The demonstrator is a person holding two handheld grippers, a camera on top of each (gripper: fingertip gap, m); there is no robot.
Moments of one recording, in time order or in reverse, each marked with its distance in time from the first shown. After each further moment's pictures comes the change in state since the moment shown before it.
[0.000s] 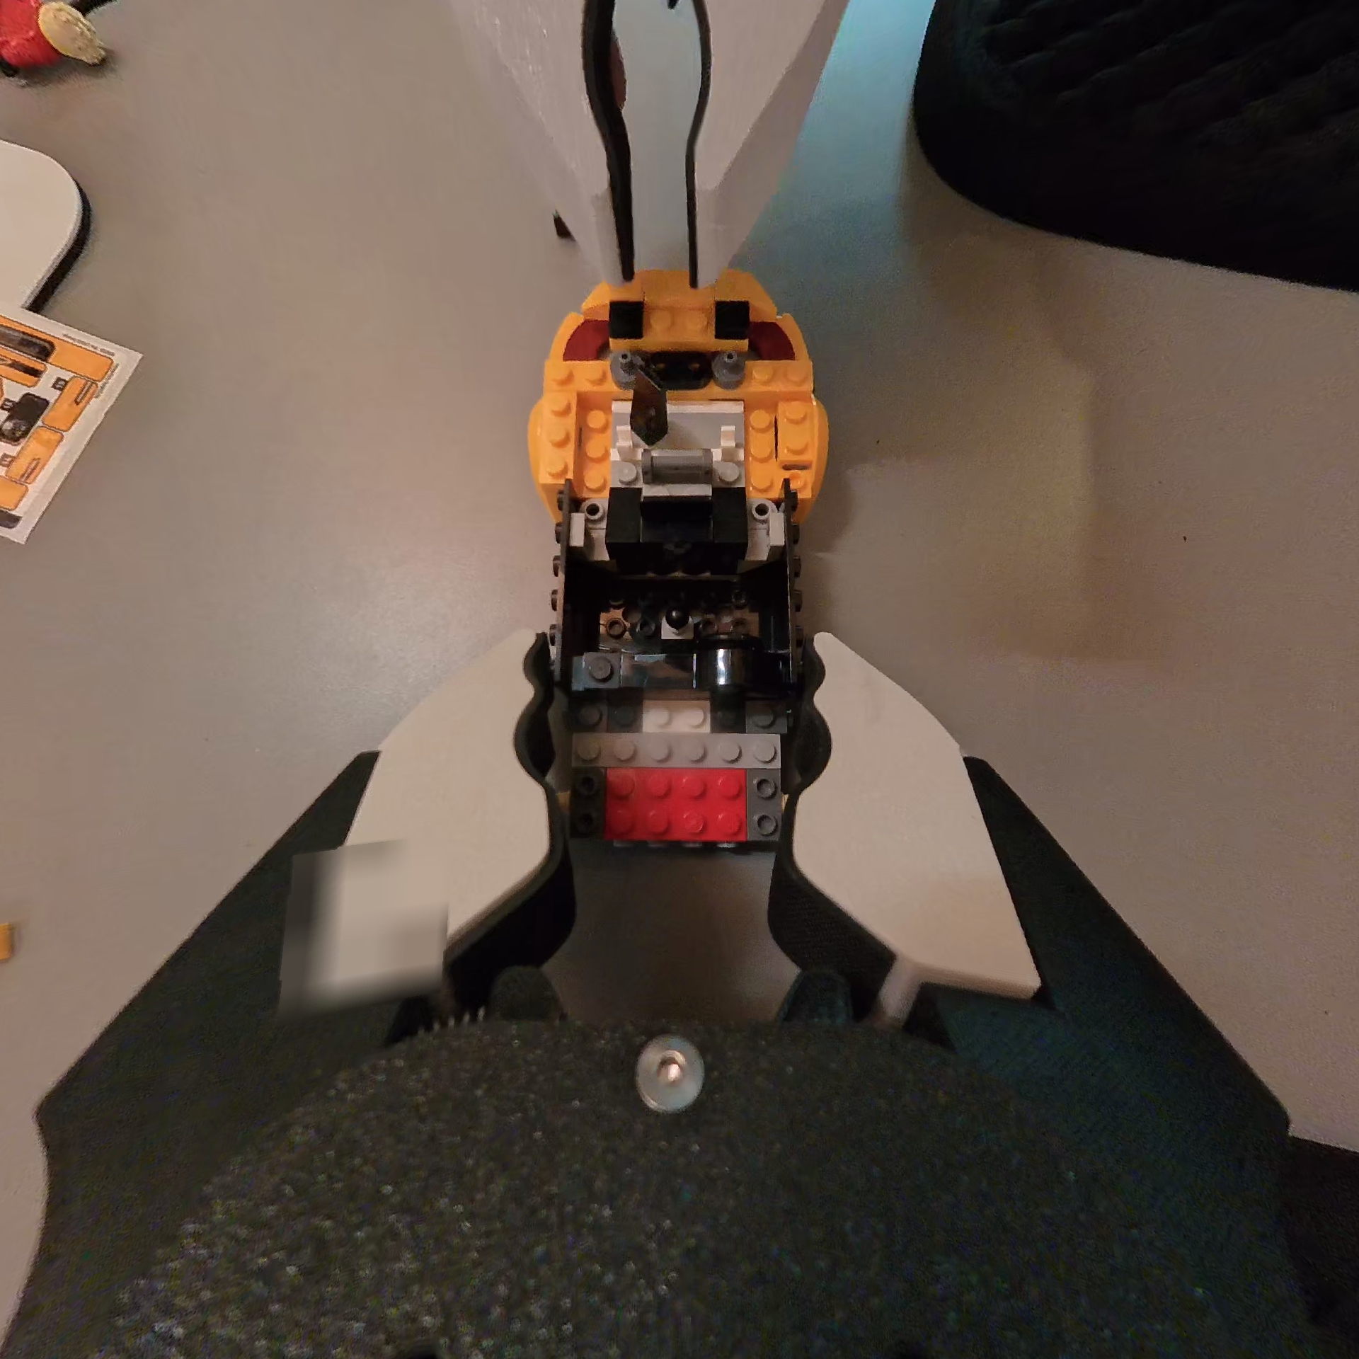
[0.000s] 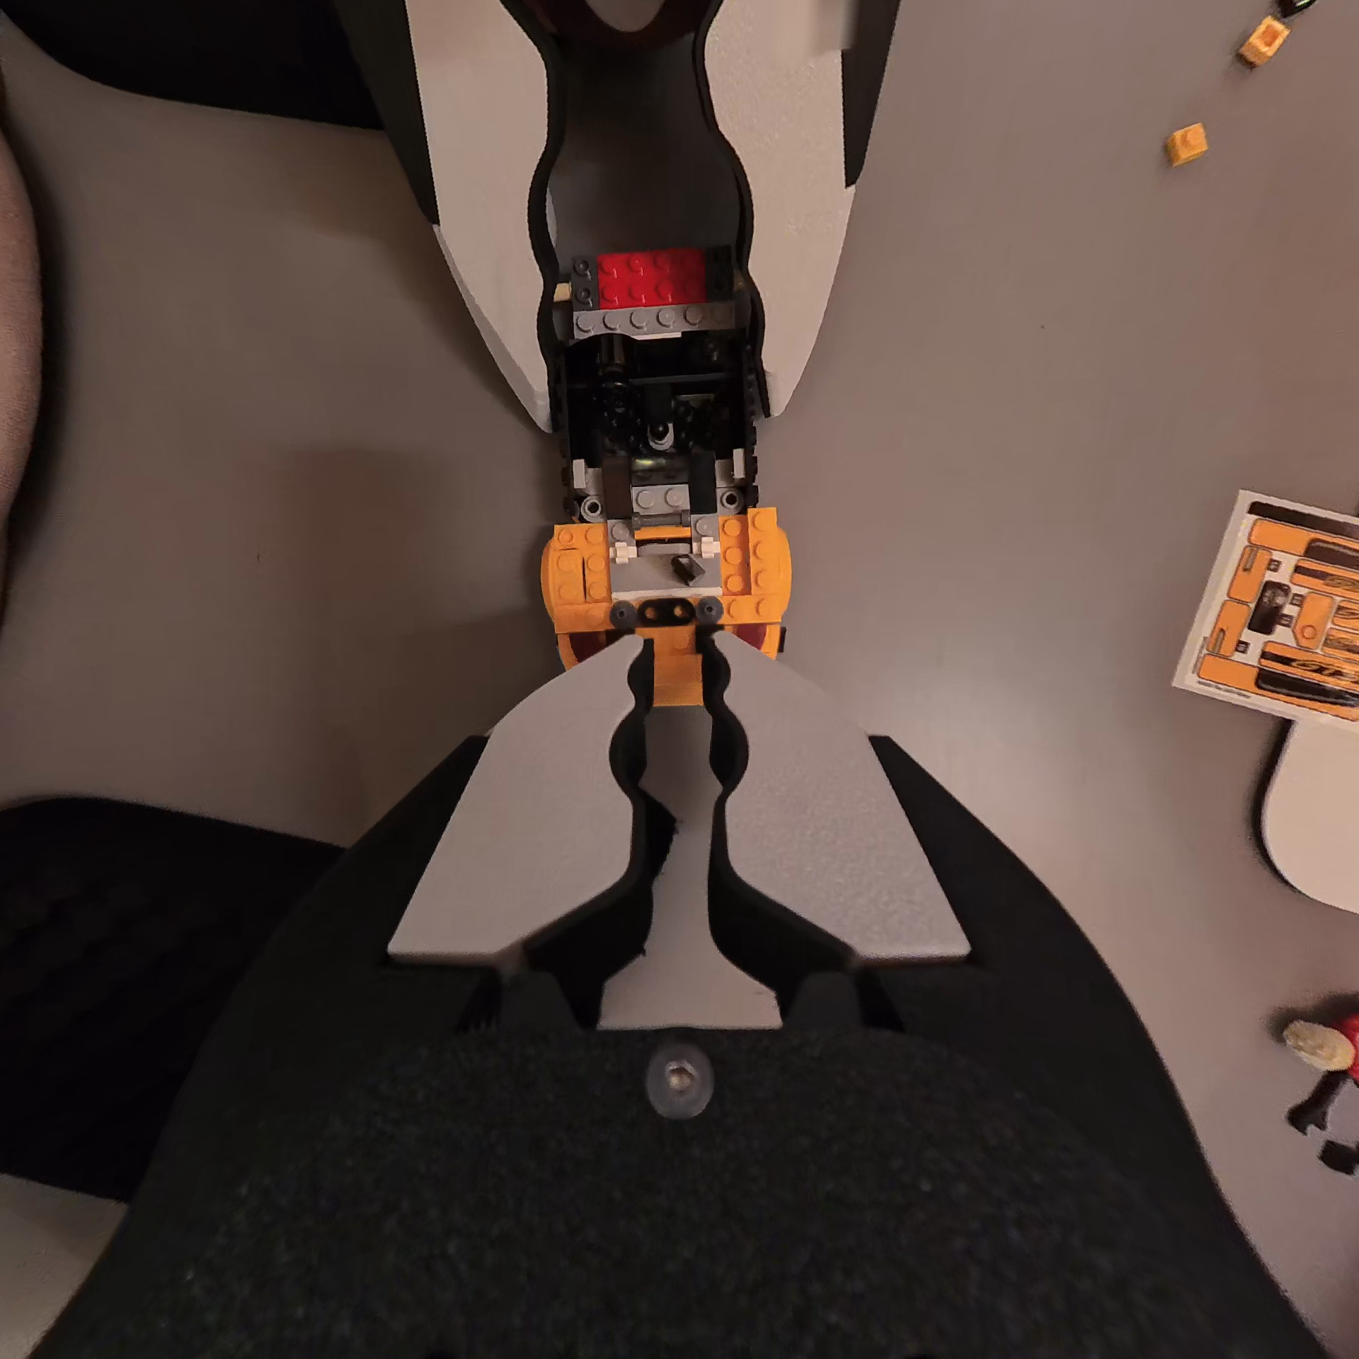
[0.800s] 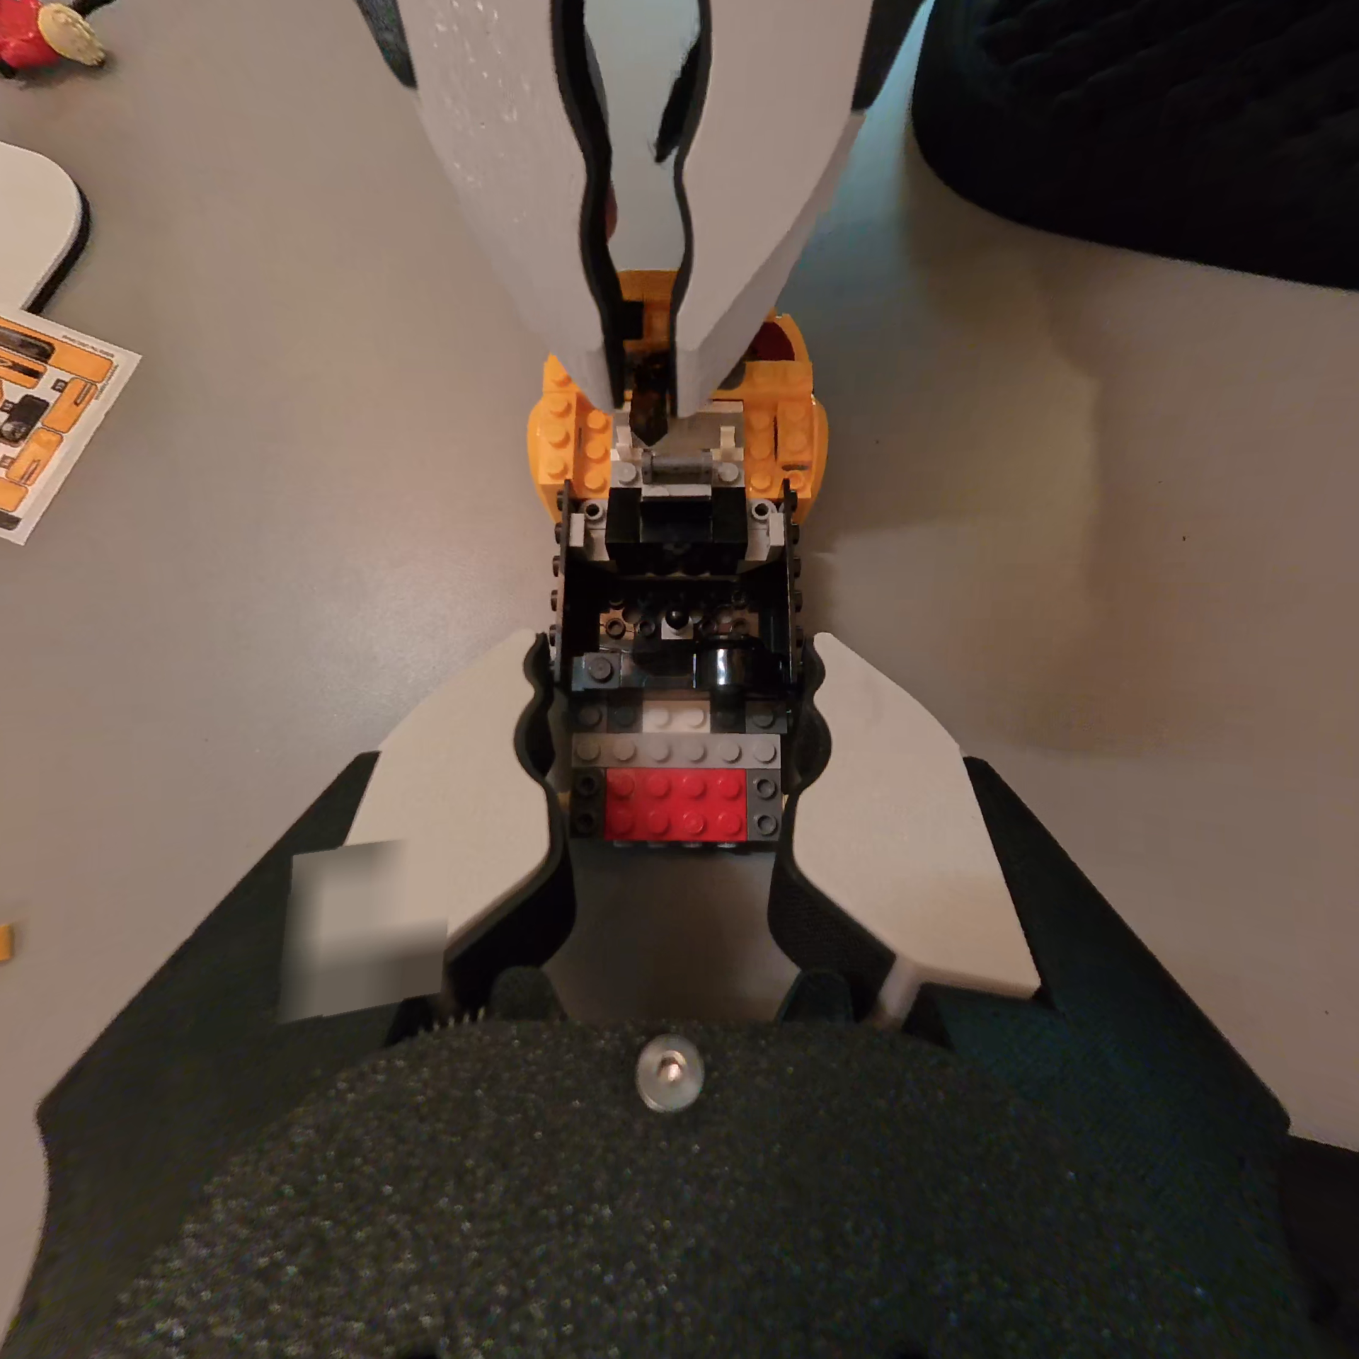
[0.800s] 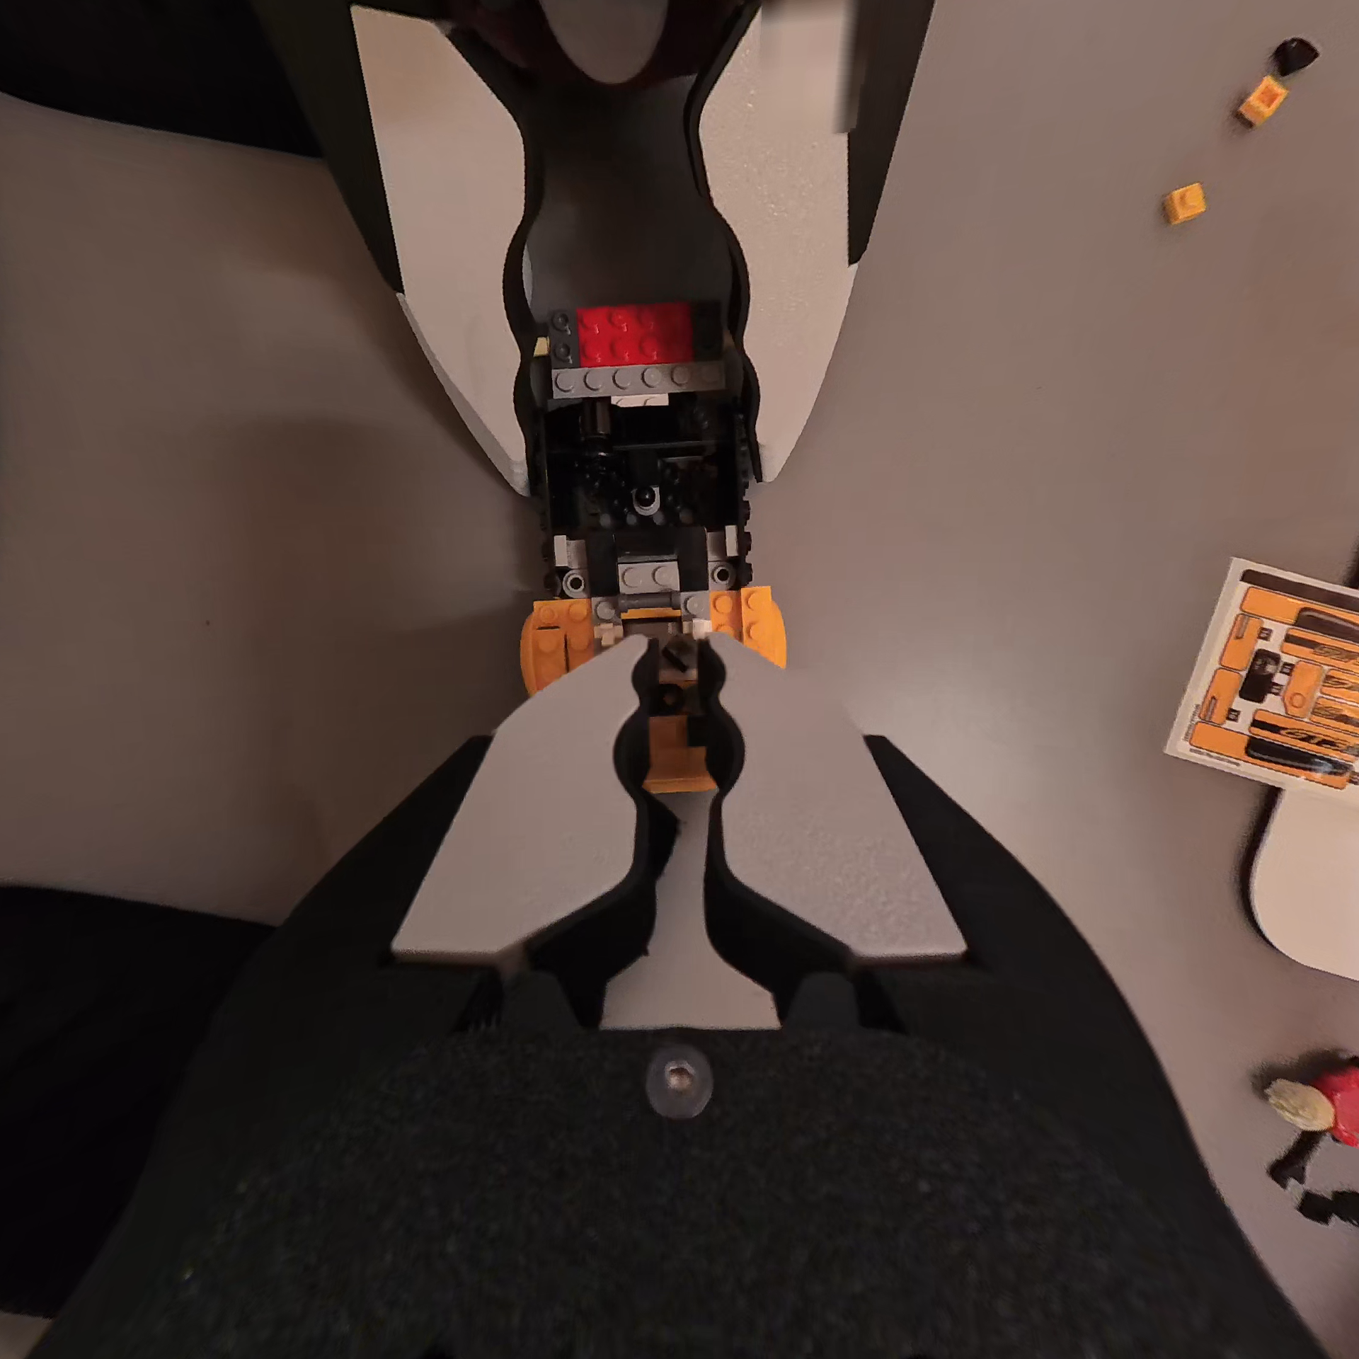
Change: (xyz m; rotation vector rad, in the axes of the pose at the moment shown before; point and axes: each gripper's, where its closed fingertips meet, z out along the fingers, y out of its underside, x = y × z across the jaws) left arm 0.000 0.000 0.000 0.000 0.000 0.002; right arm 0.002 -0.014 0.021 -0.022 0.042 -0.018
